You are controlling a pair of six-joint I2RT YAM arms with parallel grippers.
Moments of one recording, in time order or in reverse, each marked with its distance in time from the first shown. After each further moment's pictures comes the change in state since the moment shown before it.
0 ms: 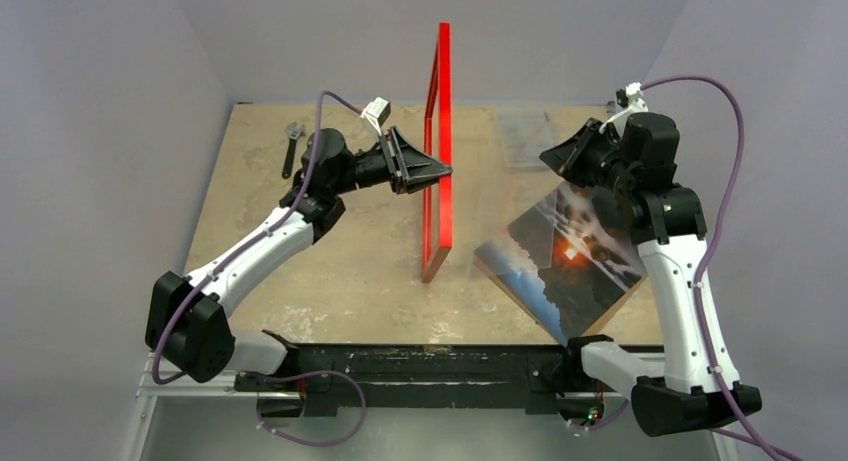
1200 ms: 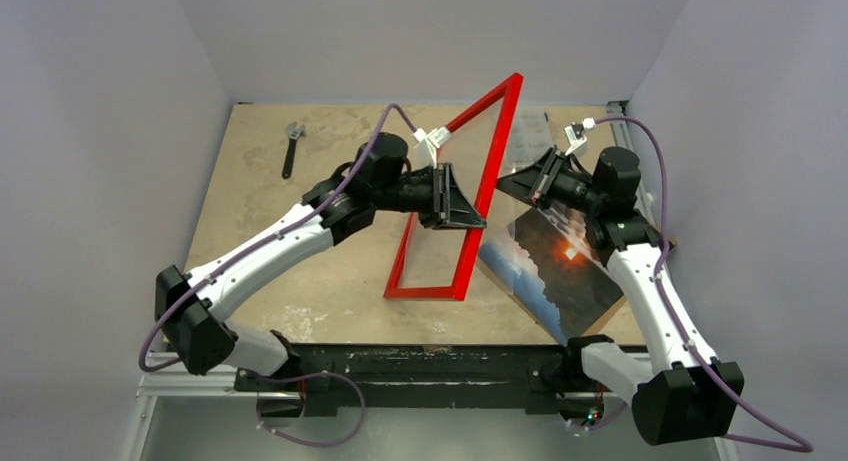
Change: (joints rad) left arm -0.301 0.097 0.311 -0.639 -0.142 0.388; right arm 0.001 -0.041 -0.489 0.640 -0.536 0.356
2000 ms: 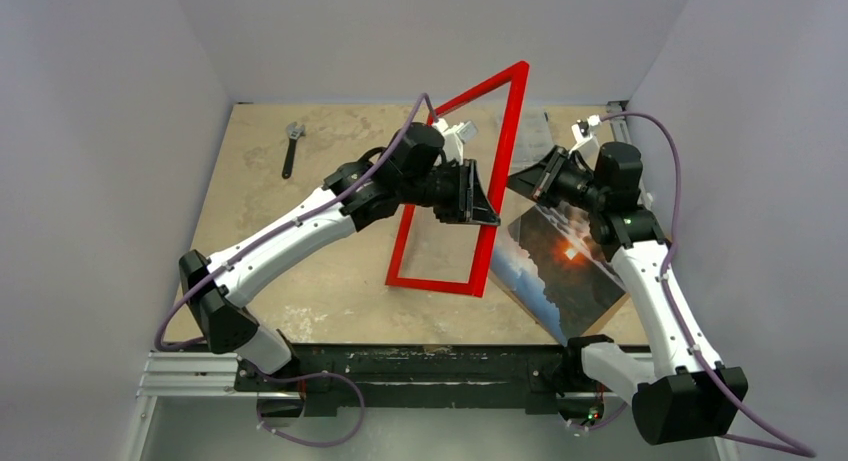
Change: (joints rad) left arm -0.079 0.118 0.252 -0.302 -0.235 0.130; right arm 0.000 0.003 0.086 -0.221 0.175 -0.168
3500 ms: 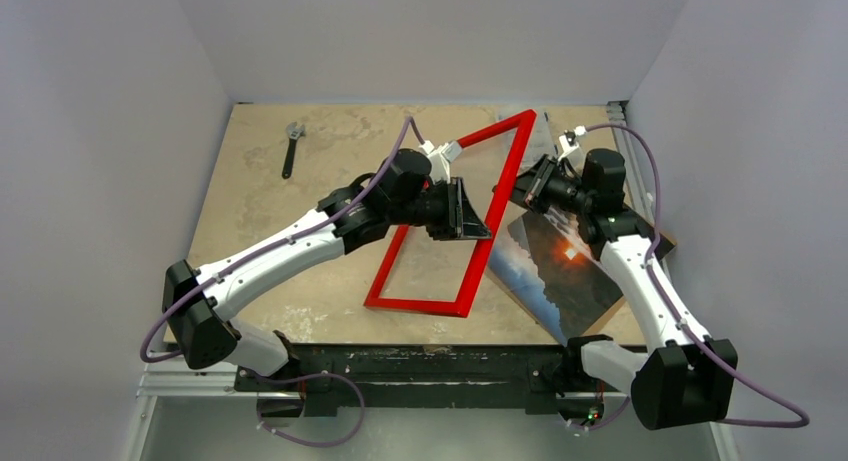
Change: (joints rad) left arm -0.010 -0.122 -0.274 0.224 -0.008 -0.095; right arm 0.004 0.079 -0.098 0.137 -0.067 0.068
